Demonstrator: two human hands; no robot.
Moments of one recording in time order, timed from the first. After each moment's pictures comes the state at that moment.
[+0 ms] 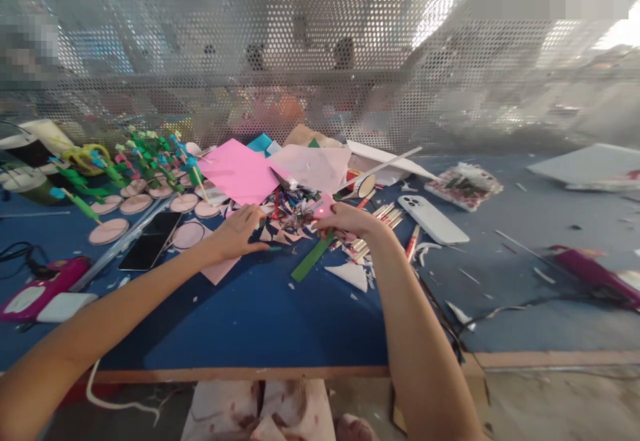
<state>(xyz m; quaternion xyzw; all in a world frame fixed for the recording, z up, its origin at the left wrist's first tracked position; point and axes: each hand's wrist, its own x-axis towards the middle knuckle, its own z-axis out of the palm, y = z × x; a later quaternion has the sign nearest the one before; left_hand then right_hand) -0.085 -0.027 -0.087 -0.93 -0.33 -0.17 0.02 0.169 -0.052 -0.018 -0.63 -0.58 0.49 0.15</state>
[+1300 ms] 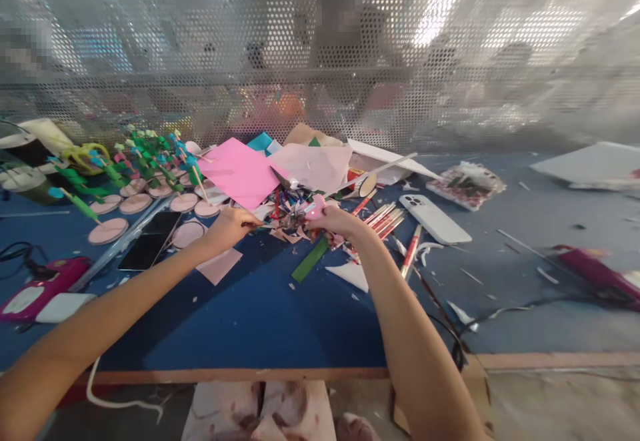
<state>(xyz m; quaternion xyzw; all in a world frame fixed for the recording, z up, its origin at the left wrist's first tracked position) -0.087 -0.016 -0.078 -0.88 -0.42 -0.22 -0.10 0.158 -0.038 -0.044 -0.66 -0.55 0.49 0.18</state>
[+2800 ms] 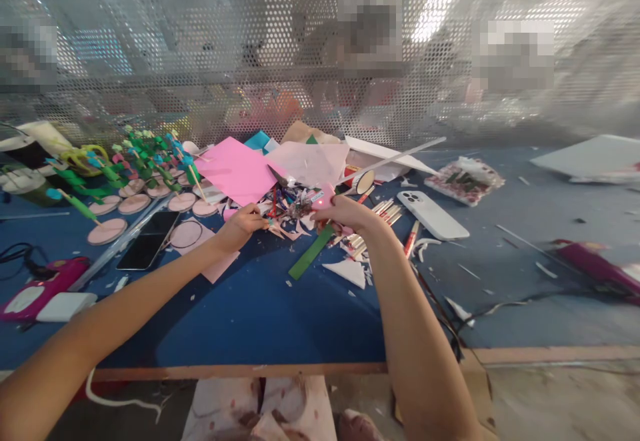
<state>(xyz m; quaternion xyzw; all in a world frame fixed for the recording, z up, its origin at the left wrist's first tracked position) -0.075 0.012 -0.124 -0.94 -0.24 -0.26 0.01 0.175 -0.046 -0.025 -0.63 -0.57 0.49 0.20</state>
